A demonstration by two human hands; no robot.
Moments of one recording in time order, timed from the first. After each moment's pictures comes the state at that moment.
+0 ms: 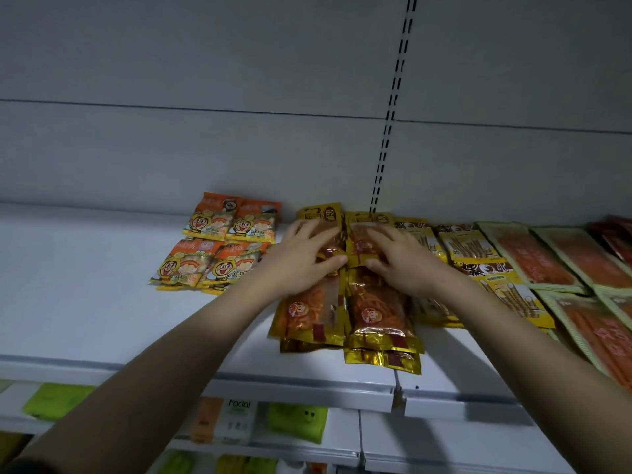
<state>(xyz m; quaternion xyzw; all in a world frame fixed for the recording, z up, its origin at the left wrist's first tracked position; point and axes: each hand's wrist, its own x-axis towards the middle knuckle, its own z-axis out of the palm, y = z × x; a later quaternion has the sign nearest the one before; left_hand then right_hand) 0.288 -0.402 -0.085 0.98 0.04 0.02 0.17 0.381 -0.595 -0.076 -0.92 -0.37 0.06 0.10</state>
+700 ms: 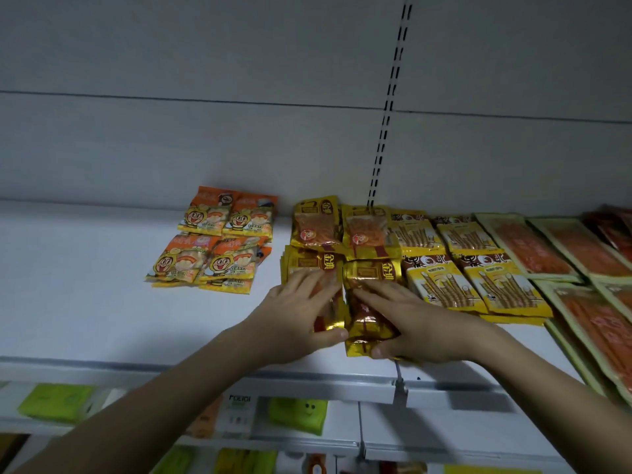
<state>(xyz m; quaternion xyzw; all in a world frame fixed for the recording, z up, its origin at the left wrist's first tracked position) 0.222 -0.424 -0.118 0.99 -0.03 -0.06 0.09 0.313 -0.630 -0.085 -0.86 -0.44 0.23 0.03</state>
